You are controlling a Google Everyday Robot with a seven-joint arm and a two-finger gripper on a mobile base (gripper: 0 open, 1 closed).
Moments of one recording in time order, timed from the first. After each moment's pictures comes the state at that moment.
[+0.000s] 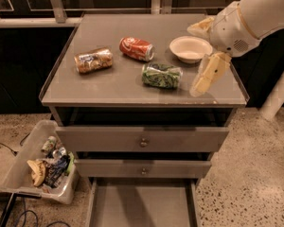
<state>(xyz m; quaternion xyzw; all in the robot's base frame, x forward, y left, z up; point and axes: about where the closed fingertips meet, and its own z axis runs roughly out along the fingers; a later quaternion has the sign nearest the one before) 0.551 -0.136 0.952 -0.65 0.68 0.08 0.33</state>
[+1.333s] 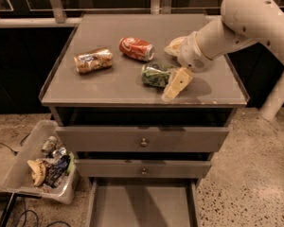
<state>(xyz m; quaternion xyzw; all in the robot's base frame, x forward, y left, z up) 0.625 -0.093 0.861 -0.63 0.69 0.13 0.33</state>
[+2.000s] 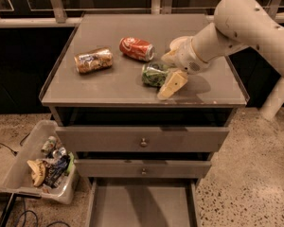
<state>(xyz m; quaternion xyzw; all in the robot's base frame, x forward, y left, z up) 0.642 -0.089 0.839 -0.63 0.70 0.13 0.32</state>
